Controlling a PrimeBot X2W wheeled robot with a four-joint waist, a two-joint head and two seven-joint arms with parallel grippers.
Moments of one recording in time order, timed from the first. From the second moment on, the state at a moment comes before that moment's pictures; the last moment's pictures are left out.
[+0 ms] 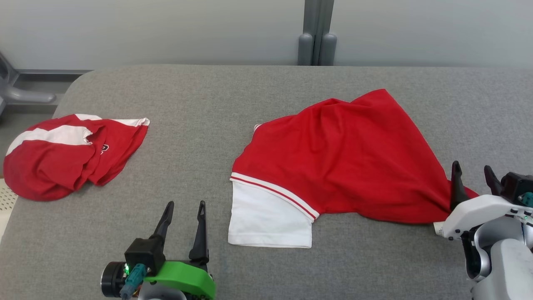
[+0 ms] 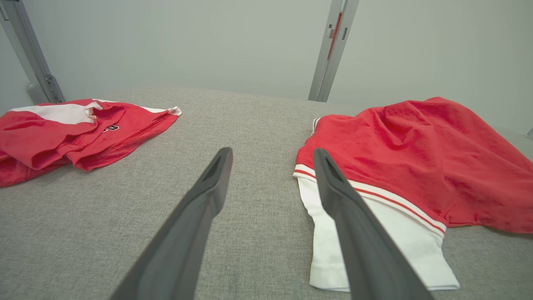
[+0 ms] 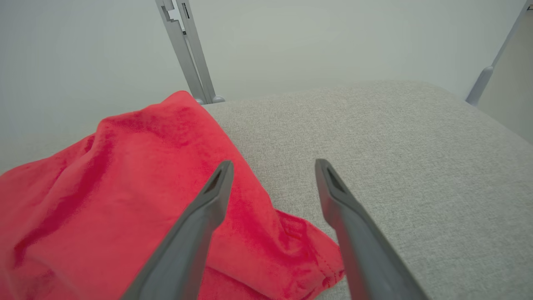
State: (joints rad) left arm -0.06 0.05 -0.26 0.28 -0.29 0.02 -0.26; right arm -0.23 -0.05 -0.29 0.39 0.08 0.13 -0.05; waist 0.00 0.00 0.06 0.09
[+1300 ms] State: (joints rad) left arm -0.04 0.05 -0.30 0.30 -0.33 0.04 -0.26; right arm 0.00 -0.05 -0.07 0.16 0.14 0.13 -0.13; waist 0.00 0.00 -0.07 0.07
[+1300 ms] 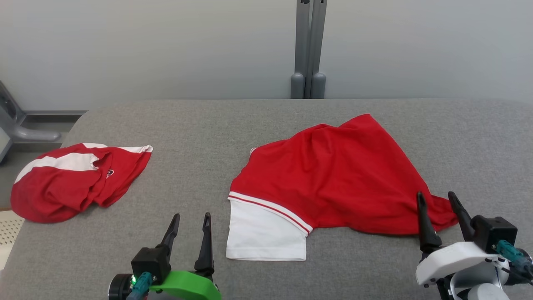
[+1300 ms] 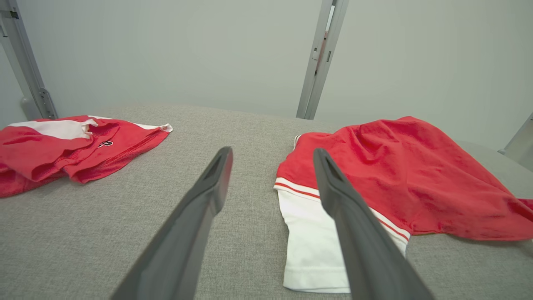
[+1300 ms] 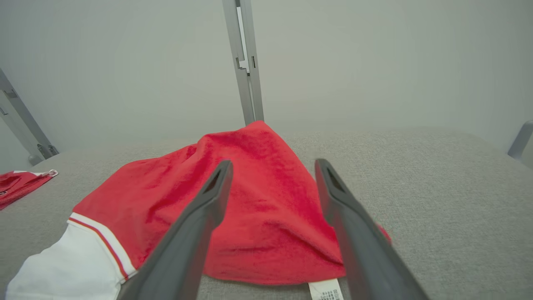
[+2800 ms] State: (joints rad) left arm -0.23 0.05 -0.45 0.76 -0.54 0.03 -0.14; right arm -0.04 -0.05 -0.17 0.30 0.12 0.13 -0.09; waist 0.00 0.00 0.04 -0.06
